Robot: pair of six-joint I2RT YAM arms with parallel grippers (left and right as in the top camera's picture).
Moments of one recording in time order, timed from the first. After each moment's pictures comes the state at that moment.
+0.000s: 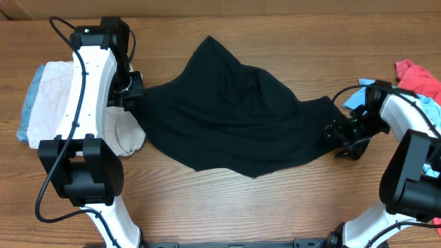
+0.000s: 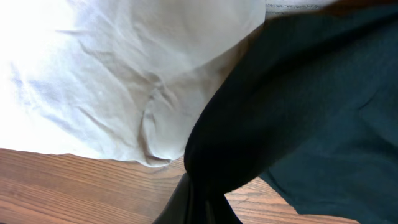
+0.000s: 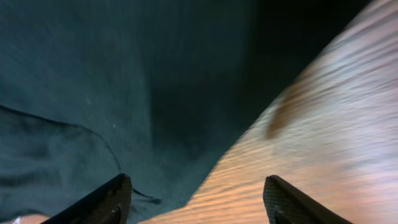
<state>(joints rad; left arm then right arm) 0.01 2.01 1.91 -1.51 -0.10 -0.27 -0.27 1.88 1.17 -1.09 -0.36 0.37</state>
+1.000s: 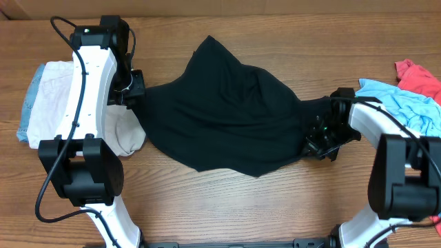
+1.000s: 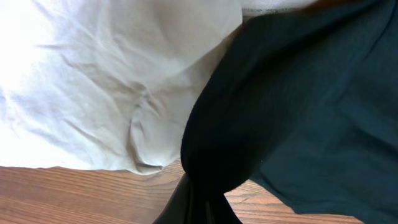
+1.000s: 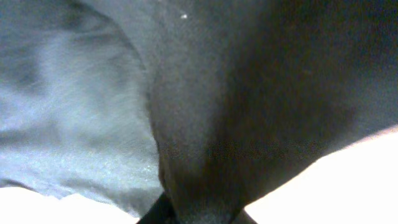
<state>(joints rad) 0.01 2.01 1.91 -1.48 -0.06 -0.23 -0.07 1.84 1.06 -0.98 -0.43 0.43</state>
